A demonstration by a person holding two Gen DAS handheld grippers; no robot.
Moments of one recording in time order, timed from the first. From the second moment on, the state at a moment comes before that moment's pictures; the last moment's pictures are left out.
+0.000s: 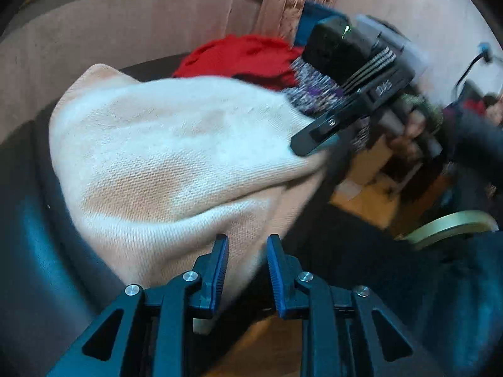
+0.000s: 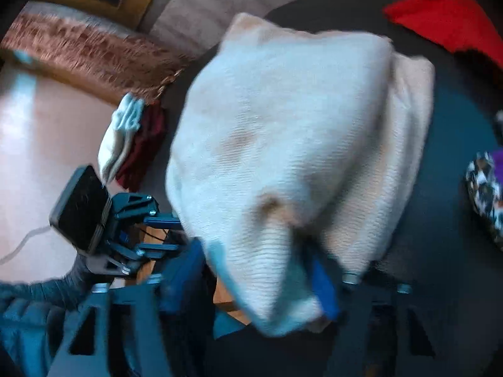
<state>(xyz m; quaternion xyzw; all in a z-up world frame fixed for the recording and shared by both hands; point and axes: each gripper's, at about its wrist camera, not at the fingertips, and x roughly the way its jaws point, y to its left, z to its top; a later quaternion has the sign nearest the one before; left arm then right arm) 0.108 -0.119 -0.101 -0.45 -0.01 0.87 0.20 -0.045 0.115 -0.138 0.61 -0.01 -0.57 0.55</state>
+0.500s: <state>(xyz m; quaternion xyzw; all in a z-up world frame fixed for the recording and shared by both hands) 0.121 -0.104 -0.085 -0.43 0.09 0.89 0.15 -0.023 0.113 -0.120 0.57 0.02 -0.59 0.57</state>
